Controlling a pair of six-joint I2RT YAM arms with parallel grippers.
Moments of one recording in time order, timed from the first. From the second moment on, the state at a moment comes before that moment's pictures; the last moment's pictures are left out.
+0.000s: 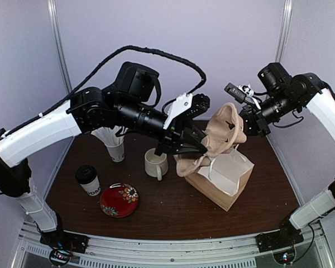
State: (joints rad) left arm -1.15 1.66 1.83 -0.62 0.50 0.40; right arm 0.49 1.41 1.76 -1.35 -0.84 -0.46
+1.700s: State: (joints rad) left arm -1.17 1.79 1.91 -0.51 0.62 0.51; right arm 0.55 1.54 1.91 -1.62 -0.88 -0.78
